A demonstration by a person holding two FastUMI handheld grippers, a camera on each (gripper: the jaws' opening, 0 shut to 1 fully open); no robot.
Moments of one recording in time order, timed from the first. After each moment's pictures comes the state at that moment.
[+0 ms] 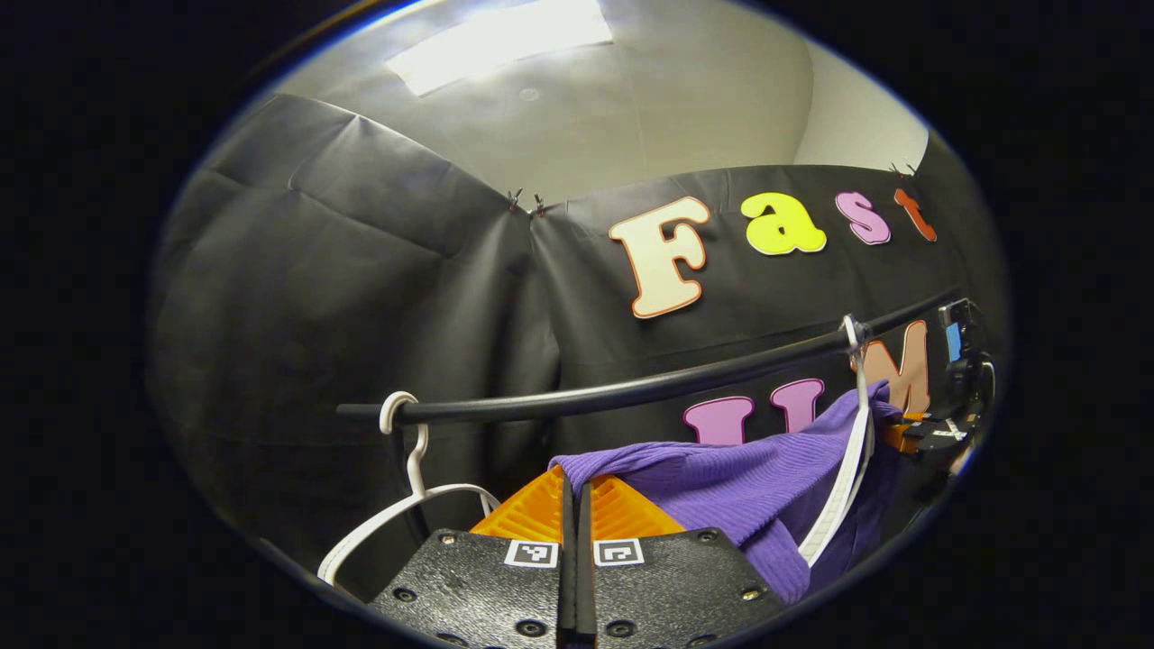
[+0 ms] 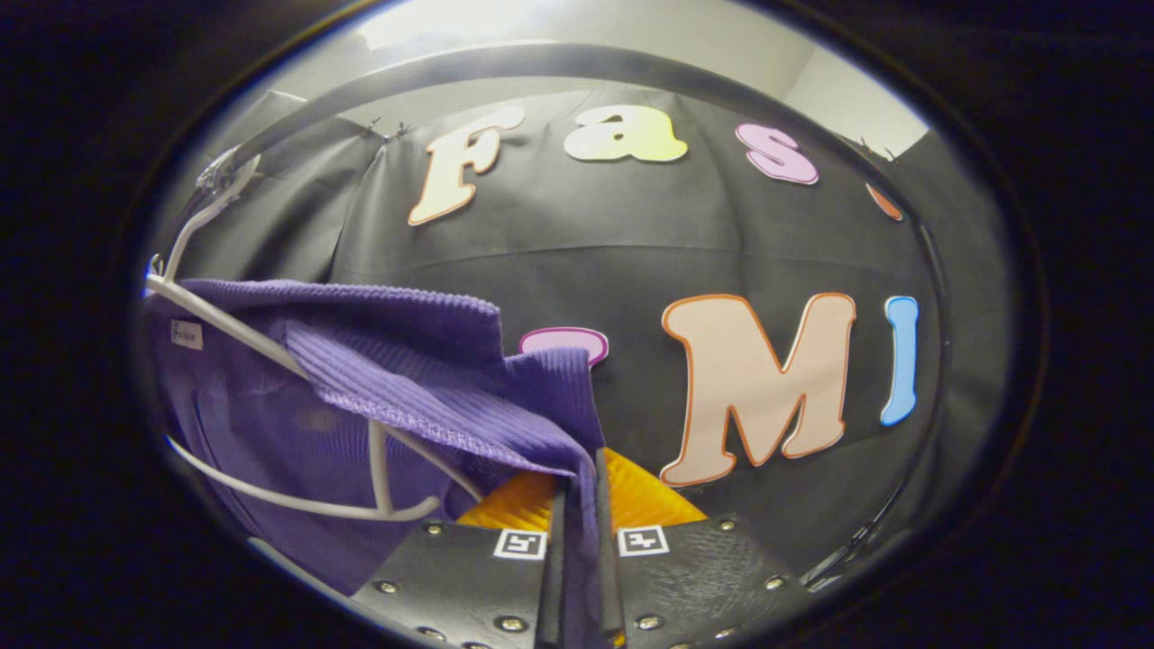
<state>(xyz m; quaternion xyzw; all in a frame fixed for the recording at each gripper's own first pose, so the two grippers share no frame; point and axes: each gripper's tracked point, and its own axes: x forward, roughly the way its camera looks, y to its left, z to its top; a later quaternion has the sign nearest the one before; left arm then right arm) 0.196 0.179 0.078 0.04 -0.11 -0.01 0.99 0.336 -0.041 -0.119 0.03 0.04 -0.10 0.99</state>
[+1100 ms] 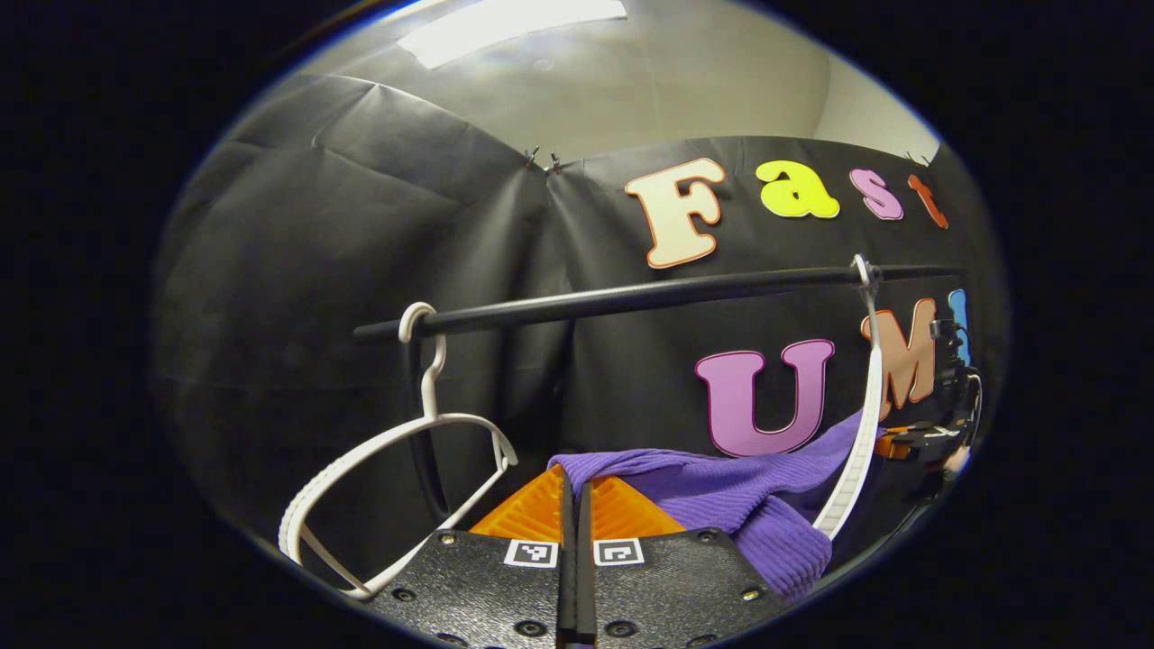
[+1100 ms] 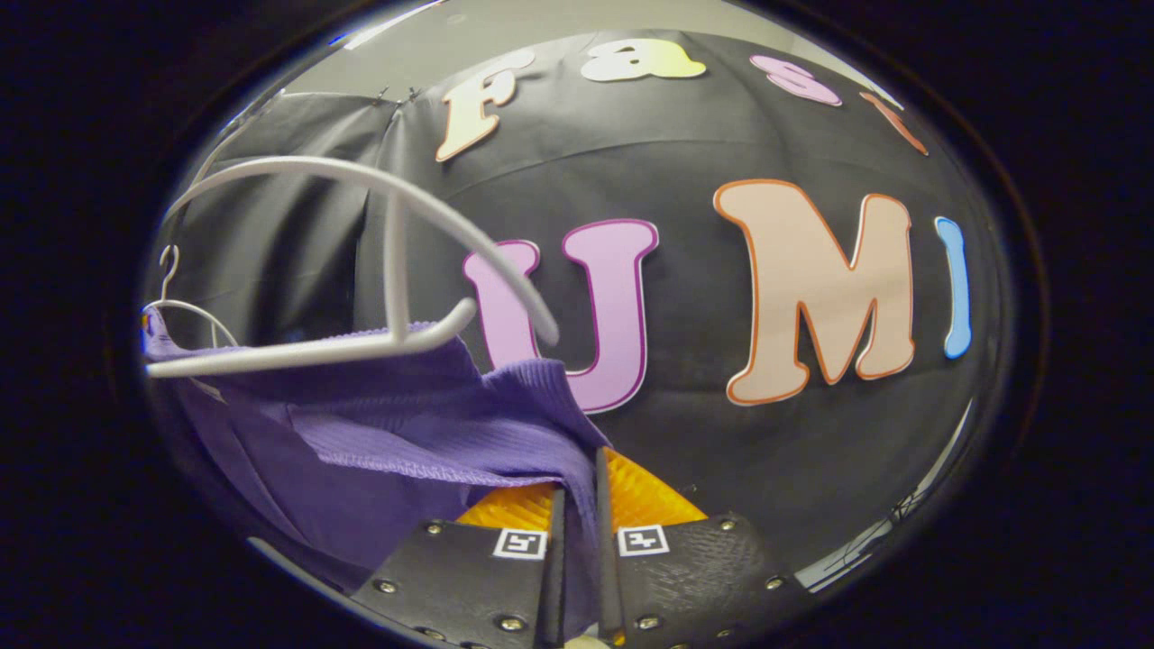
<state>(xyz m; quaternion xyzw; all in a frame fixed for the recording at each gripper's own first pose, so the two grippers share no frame) 0.179 0.194 0.001 0.02 -0.03 0.03 1.00 0.321 -0.003 -0.219 0.08 0.15 -0.01 0.99</state>
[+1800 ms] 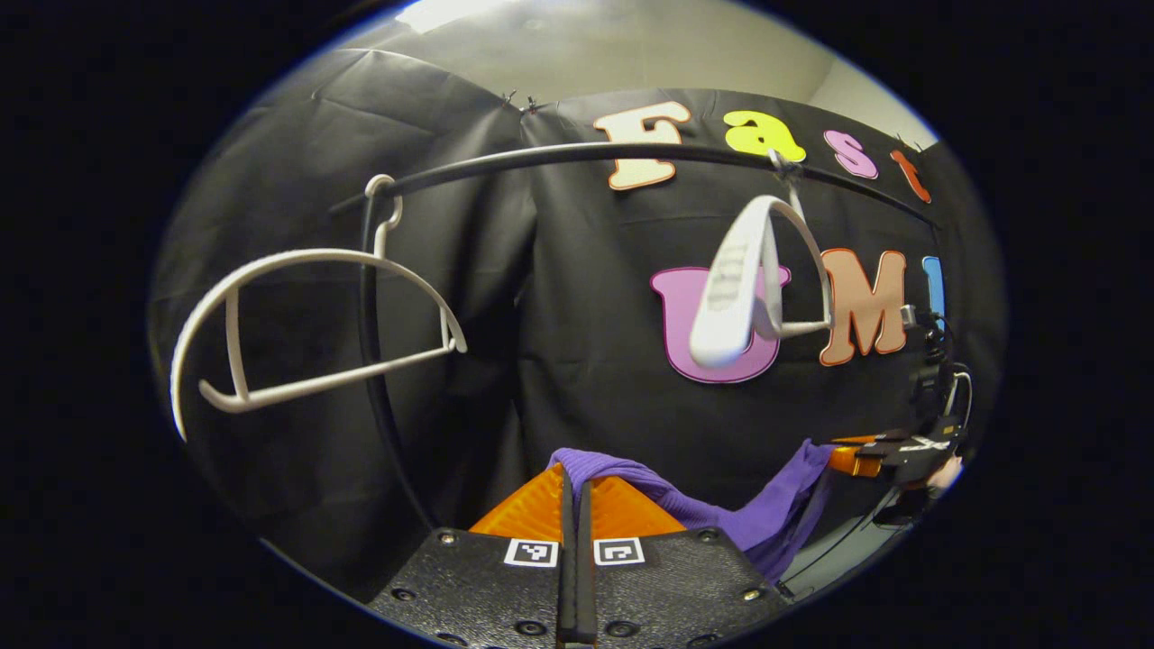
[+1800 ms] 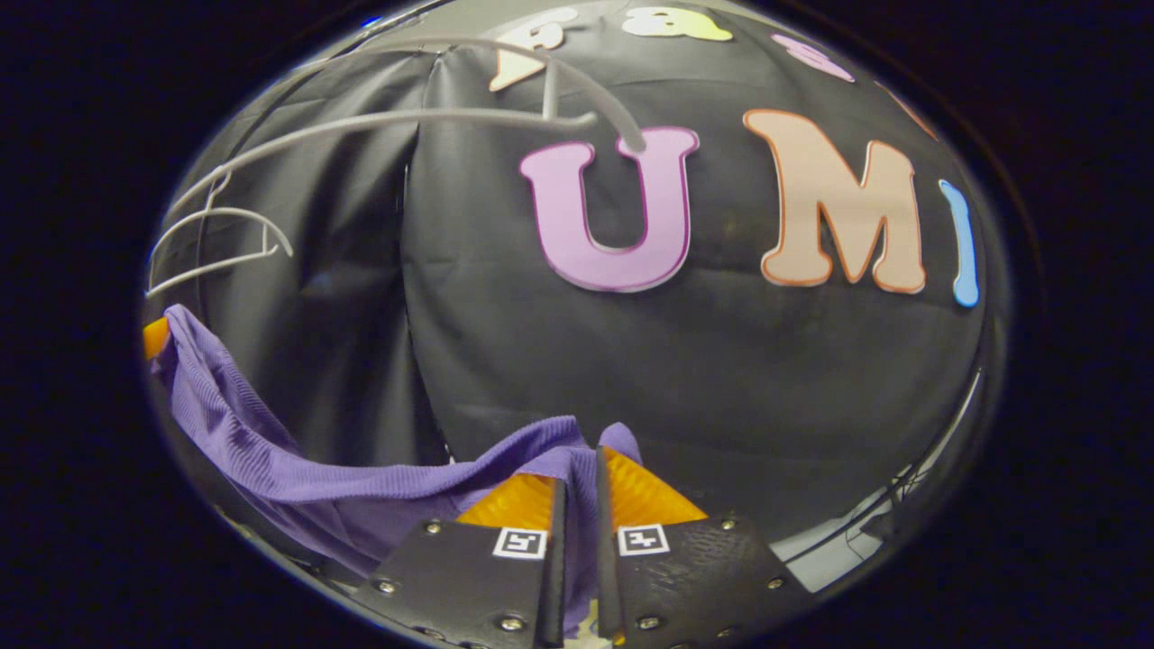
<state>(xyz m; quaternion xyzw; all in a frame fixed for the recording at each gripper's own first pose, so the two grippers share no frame) 0.130 0.122 -0.123 -0.01 0.09 -0.02 1.00 0.209 0.059 -0.327 0.06 0.27 0.04 0.96</state>
